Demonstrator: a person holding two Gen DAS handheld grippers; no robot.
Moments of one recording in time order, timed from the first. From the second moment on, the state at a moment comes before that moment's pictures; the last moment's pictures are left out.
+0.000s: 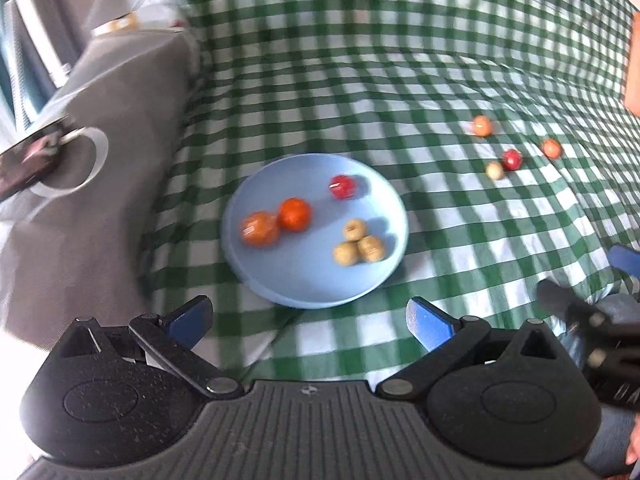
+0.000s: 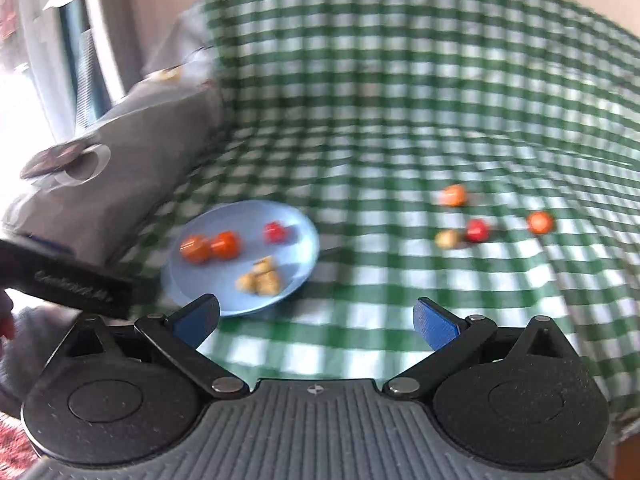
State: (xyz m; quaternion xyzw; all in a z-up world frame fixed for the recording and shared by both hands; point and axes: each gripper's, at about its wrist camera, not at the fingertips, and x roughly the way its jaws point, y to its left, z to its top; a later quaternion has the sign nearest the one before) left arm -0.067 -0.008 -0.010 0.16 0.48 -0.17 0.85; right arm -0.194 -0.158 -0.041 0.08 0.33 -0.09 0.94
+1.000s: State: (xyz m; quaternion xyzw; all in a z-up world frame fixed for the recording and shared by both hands) left arm 0.052 -0.300 -0.161 0.21 0.48 -0.33 0.79; right arm -0.027 -0.474 -0.191 0.11 0.33 -0.30 0.89
